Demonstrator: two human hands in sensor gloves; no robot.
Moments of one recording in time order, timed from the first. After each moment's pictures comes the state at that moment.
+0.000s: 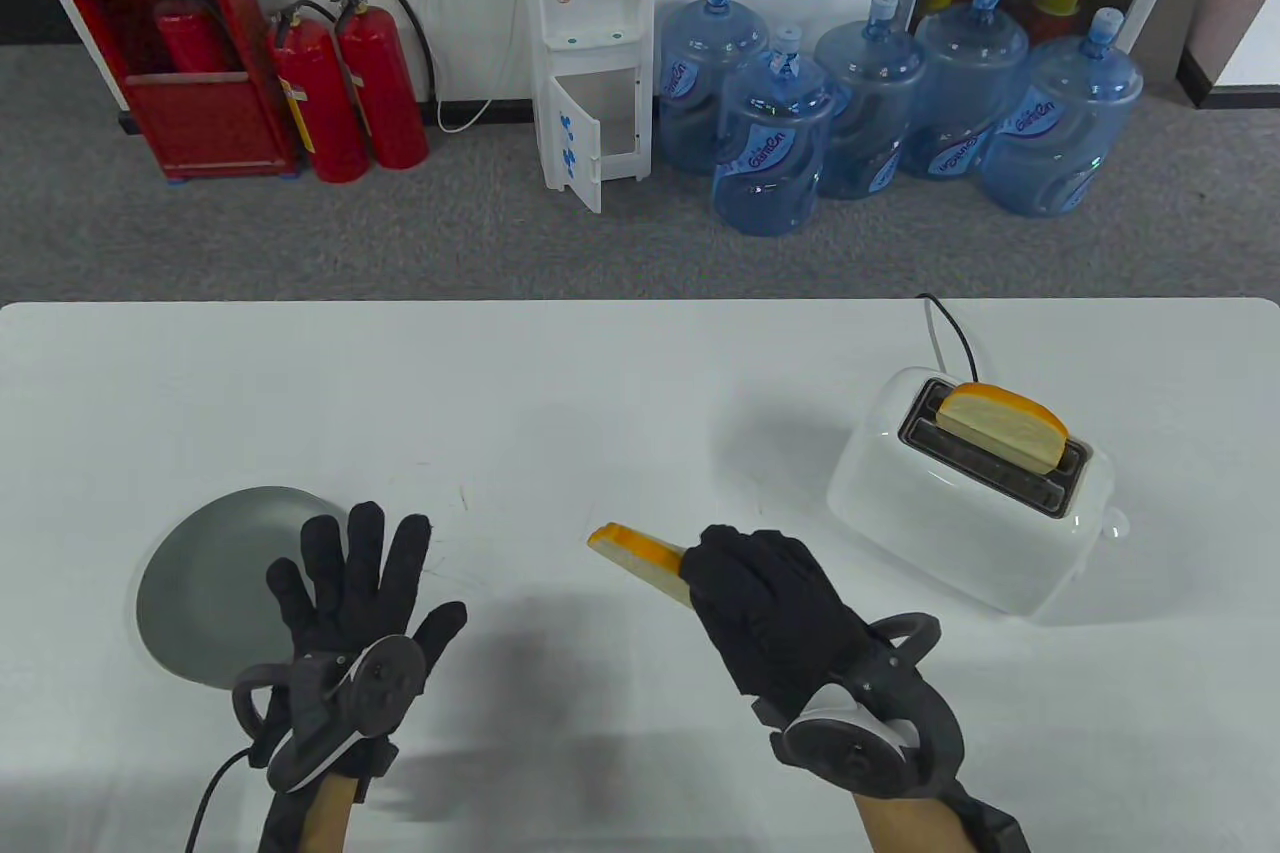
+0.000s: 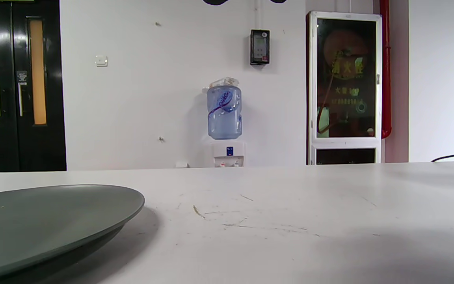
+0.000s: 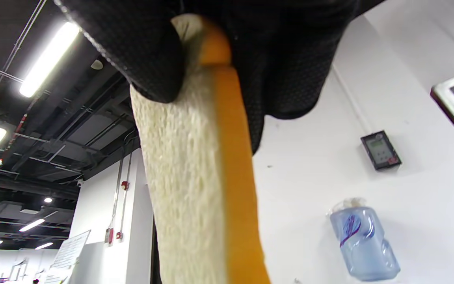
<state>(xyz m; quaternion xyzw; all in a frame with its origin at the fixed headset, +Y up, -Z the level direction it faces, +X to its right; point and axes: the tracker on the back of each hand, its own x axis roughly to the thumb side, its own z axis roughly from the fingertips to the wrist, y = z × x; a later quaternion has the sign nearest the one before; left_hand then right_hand) -0.254 -0.699 -0.237 0.12 -0.03 0.00 0.99 0.107 -0.581 -0.205 0.26 -0.38 0.87 0.19</state>
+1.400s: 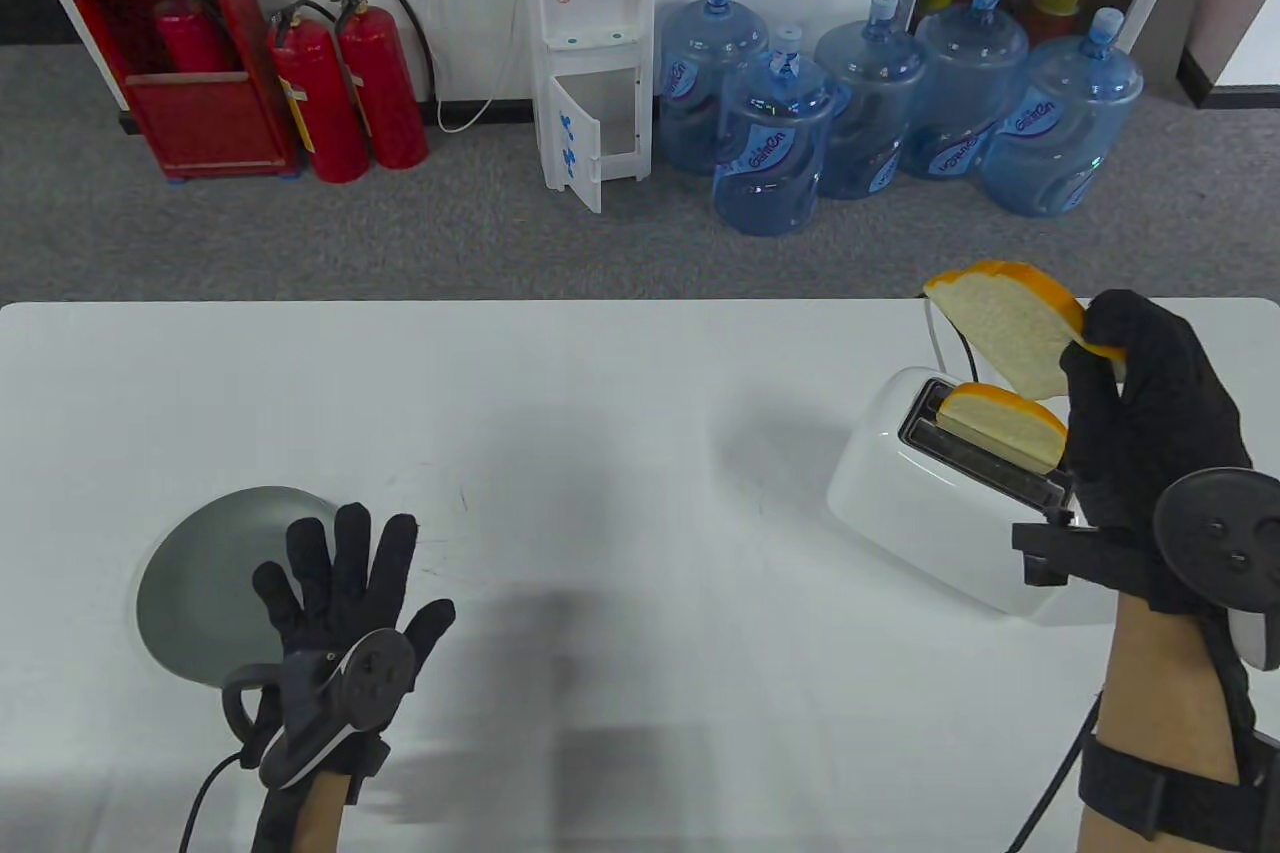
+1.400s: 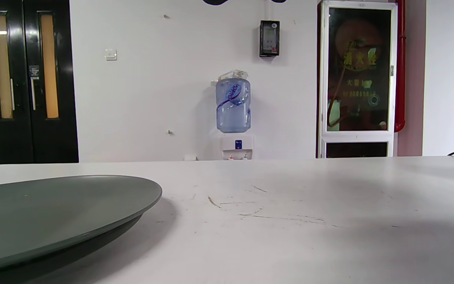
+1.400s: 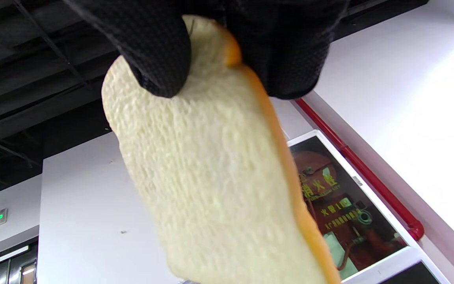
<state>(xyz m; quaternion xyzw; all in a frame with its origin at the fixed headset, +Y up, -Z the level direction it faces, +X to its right) -0.261 -0.700 -0.239 0.10 -0.01 -0.01 0.99 0.280 -0.463 -0.249 -0.03 -0.41 0.88 0.23</state>
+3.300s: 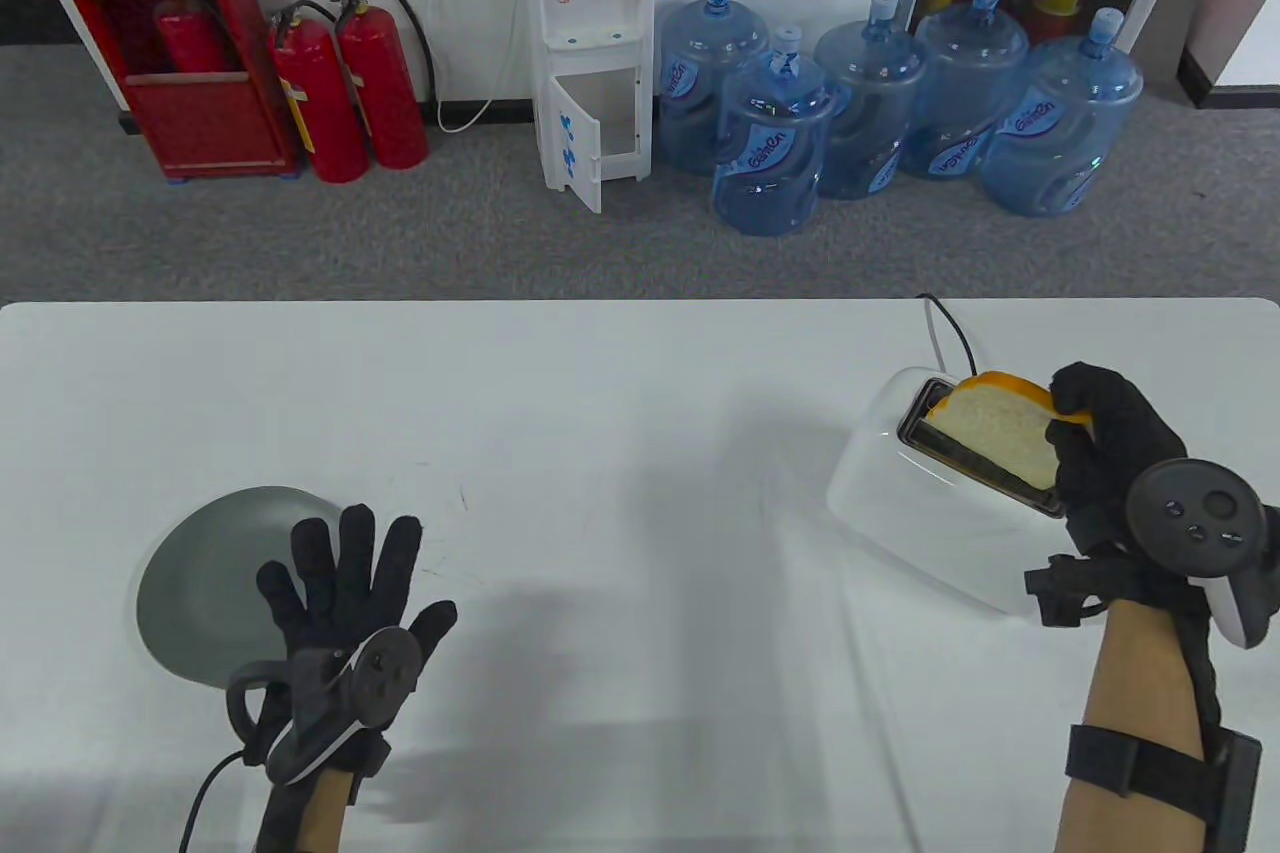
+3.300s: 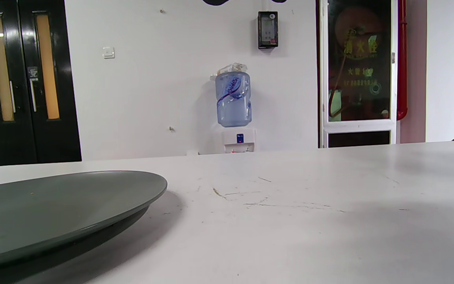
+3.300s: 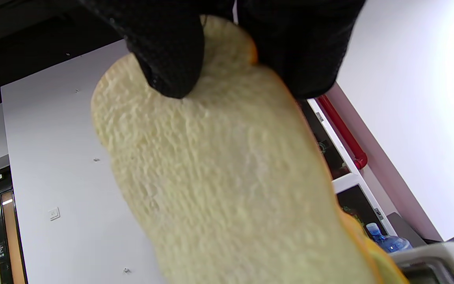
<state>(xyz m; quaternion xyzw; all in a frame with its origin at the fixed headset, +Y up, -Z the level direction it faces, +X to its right) -0.258 -0.703 -0.241 0.09 -0.01 -0.03 1.00 0.319 -0.554 -0.290 -0.05 -0.28 0.93 0.22</state>
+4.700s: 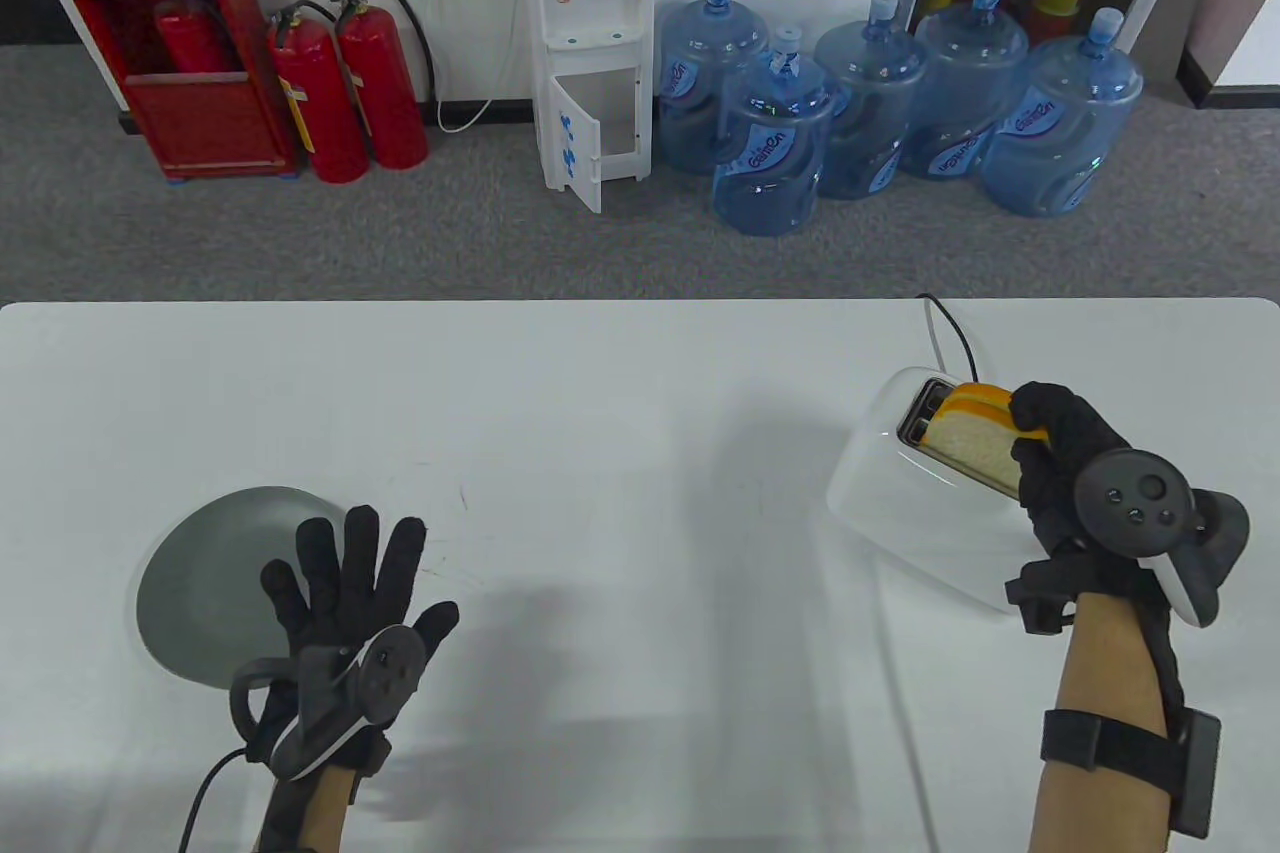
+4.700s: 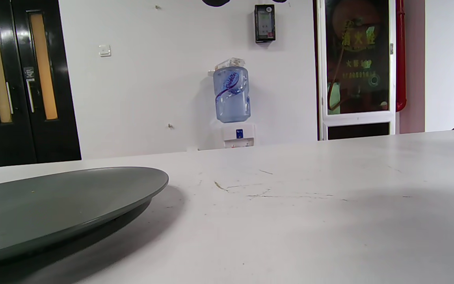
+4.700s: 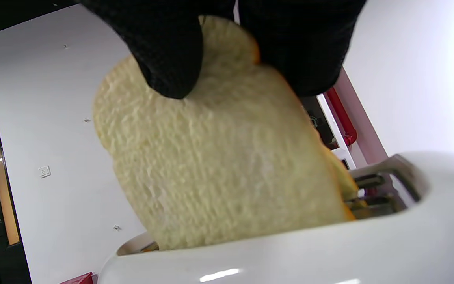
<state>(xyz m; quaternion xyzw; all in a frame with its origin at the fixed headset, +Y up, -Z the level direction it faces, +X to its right) -0.256 -0.705 -0.243 0.08 -0.01 -0.04 1.00 0.317 -0.594 -0.315 -0.05 -0.22 0.96 0.19</state>
